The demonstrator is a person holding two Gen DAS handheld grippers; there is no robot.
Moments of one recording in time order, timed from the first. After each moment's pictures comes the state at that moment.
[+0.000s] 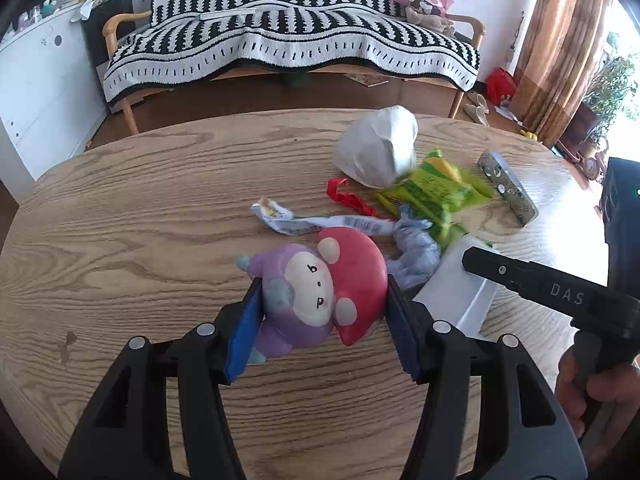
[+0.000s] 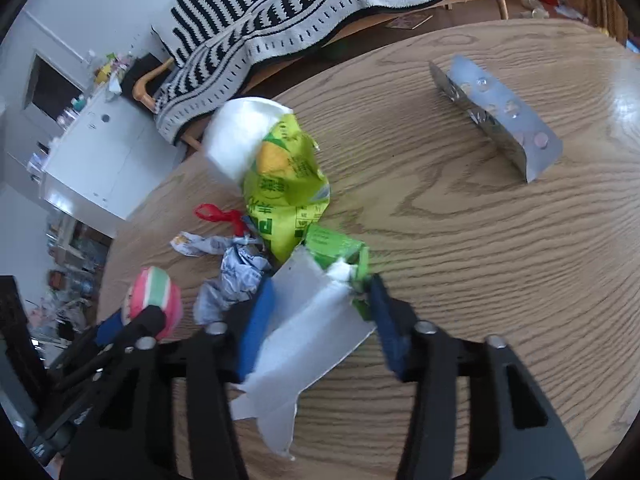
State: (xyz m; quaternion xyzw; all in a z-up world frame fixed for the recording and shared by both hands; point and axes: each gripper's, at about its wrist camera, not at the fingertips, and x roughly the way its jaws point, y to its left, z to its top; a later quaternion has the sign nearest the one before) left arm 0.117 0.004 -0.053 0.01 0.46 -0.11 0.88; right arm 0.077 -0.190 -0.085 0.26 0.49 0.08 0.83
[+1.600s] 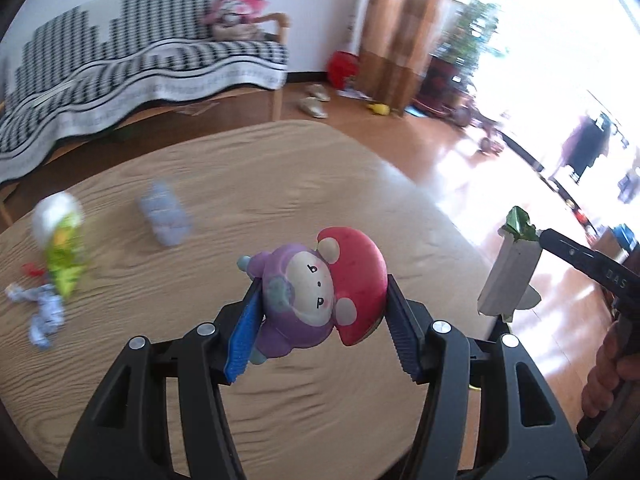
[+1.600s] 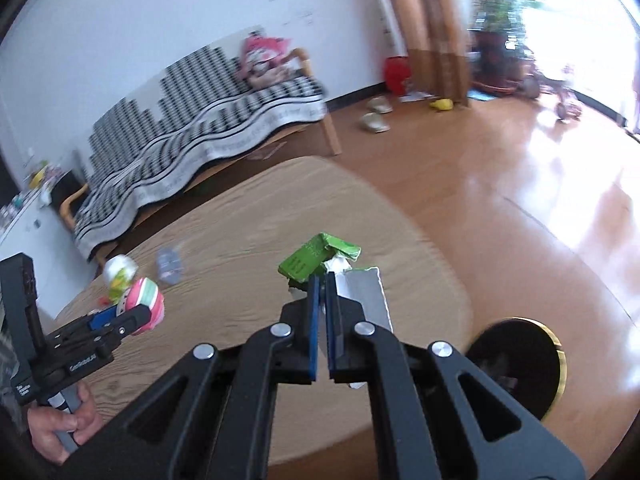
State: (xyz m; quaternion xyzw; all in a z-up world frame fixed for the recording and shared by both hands) left arm -0.020 -0.301 -0.002 0.06 0.41 -0.36 0.84; right arm -0.217 -0.514 0.034 0.22 0.33 -0.19 0.90
